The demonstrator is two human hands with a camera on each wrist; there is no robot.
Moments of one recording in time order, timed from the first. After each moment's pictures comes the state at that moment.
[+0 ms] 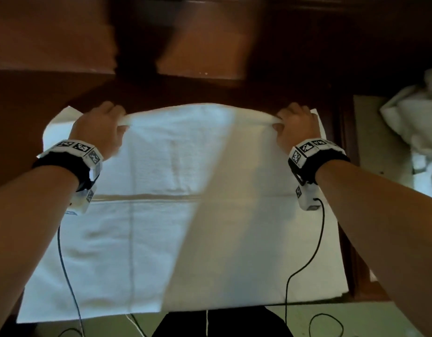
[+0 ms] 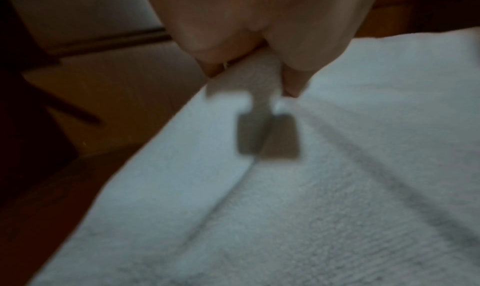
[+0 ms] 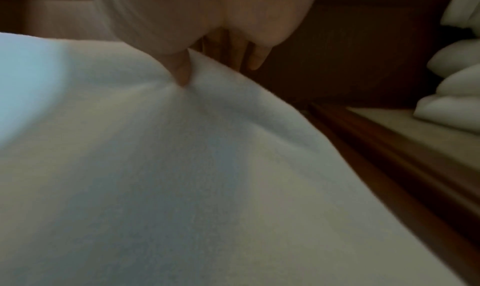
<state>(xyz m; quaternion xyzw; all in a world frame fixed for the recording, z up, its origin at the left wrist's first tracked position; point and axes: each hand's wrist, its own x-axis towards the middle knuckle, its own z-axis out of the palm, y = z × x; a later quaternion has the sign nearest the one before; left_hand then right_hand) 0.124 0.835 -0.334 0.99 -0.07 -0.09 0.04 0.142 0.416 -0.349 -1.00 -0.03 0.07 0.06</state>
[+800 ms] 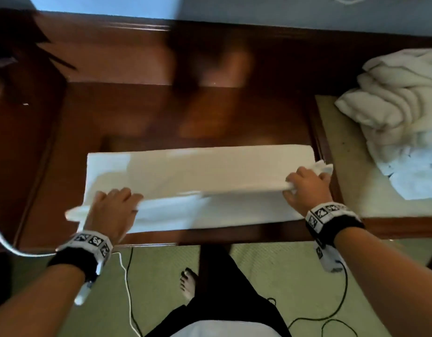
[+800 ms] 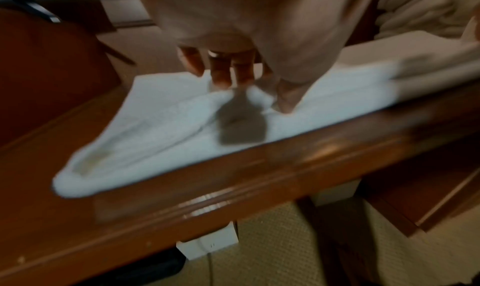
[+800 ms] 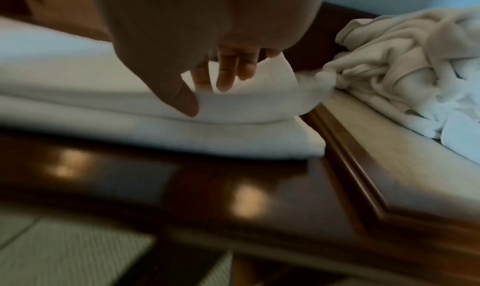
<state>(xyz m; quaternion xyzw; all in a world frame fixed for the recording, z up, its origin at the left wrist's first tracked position) -0.185 0.875 -0.308 0.99 -0.15 -0.03 -0.02 -0.142 0.409 -0.288 -1.00 -0.02 0.06 0.00</state>
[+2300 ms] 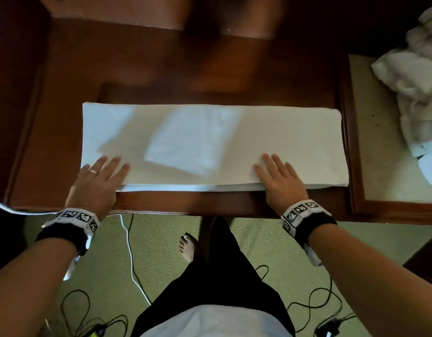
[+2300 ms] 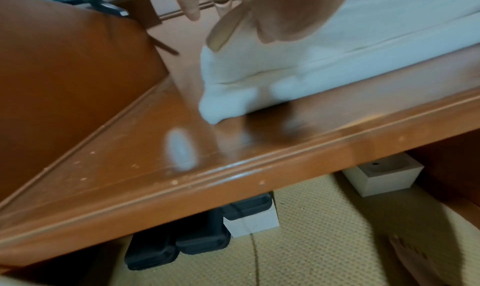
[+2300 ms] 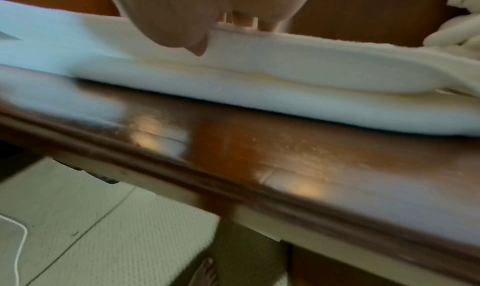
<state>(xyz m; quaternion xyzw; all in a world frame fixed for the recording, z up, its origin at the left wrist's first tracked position) -0.213 0.925 -0.376 0.99 -0.14 -0.05 0.00 -0.178 0.460 -0.363 -0.97 -0.20 0.11 0.02</state>
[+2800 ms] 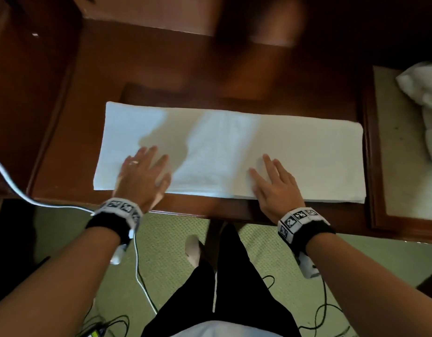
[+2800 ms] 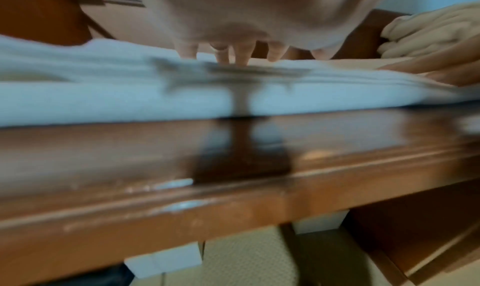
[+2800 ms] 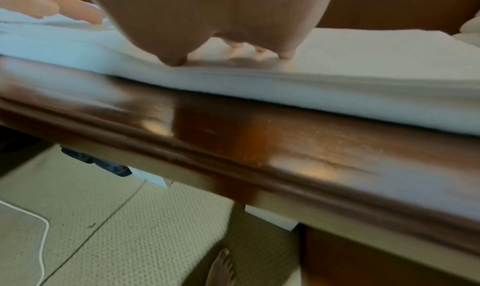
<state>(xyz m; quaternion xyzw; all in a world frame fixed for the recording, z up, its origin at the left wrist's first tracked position) -0.193 0.862 -0.349 0.99 -0.05 -0.15 0.04 -0.180 0.513 -0.360 -0.97 -0.17 0.14 0.07</state>
